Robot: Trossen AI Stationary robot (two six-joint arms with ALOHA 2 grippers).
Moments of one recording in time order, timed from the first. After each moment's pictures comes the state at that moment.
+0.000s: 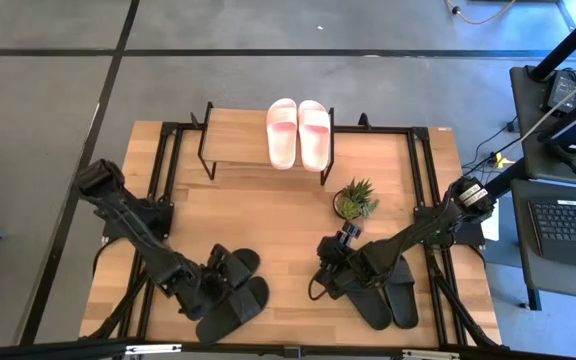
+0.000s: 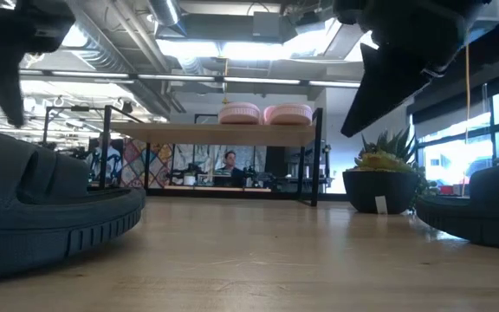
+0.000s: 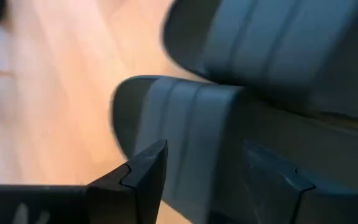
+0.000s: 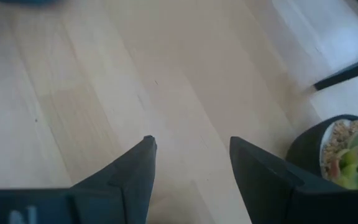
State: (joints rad) left arm -0.83 1.56 0.93 -0.66 -0.52 -0.20; right arm 0.54 1.80 1.23 -0.77 0.67 0.88
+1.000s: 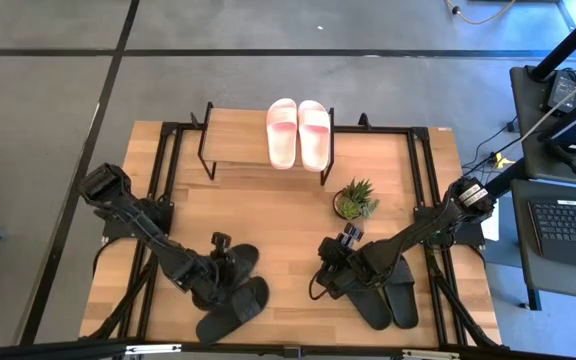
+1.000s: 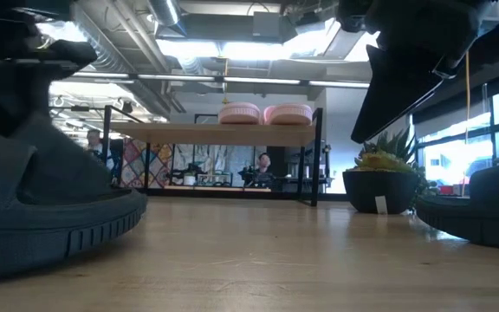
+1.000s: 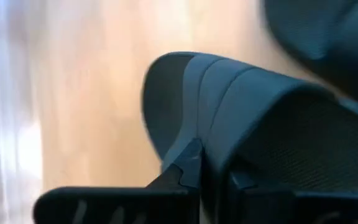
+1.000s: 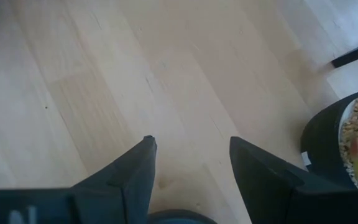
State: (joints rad) left arm -0.72 1.60 0.93 -0.75 -0.55 -0.47; right arm 0.54 1.80 1.23 -0.78 0.60 0.94
